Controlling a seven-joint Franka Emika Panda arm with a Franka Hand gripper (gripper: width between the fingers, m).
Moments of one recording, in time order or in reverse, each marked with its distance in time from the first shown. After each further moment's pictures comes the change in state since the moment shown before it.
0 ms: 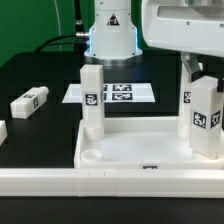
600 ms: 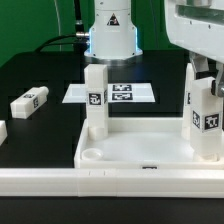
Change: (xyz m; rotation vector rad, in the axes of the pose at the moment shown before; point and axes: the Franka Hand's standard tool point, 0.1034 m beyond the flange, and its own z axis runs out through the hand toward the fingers) arm 0.002 0.000 0.001 0.010 0.015 0.322
